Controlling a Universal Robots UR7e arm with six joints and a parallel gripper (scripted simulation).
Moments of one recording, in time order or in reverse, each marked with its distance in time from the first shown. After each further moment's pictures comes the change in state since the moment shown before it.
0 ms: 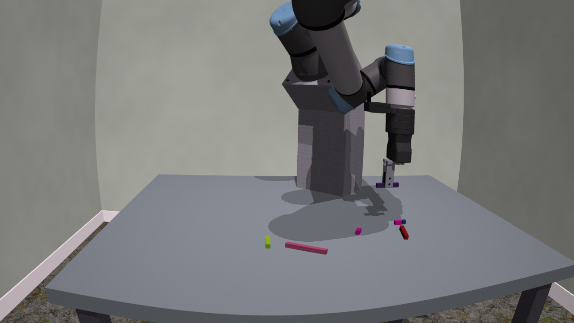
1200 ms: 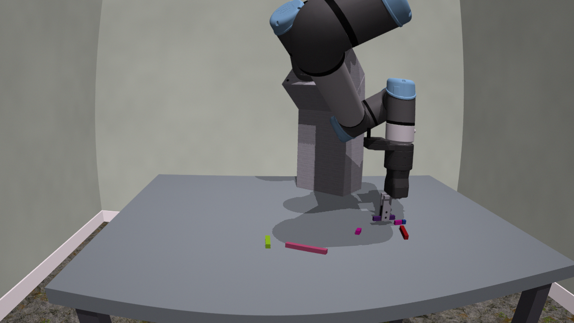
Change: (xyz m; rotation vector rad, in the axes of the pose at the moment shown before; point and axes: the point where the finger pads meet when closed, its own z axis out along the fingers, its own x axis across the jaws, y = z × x) arm 0.000 0.001 0.085 0.002 0.003 0.003
